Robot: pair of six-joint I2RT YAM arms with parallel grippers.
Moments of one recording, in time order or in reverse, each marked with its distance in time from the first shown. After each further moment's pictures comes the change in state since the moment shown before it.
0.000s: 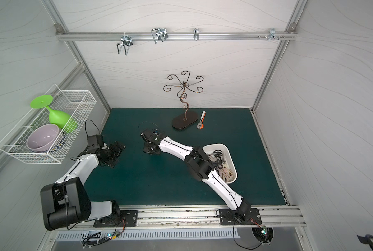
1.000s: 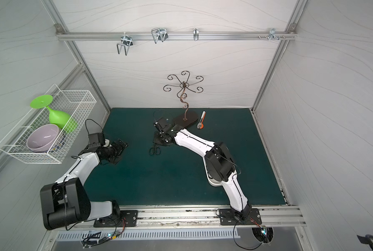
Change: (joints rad) left arm -0.085 0.003 0.049 -0.016 0.071 0.055; right arm -0.124 -0.489 -0.469 0.105 -0.106 -0.134
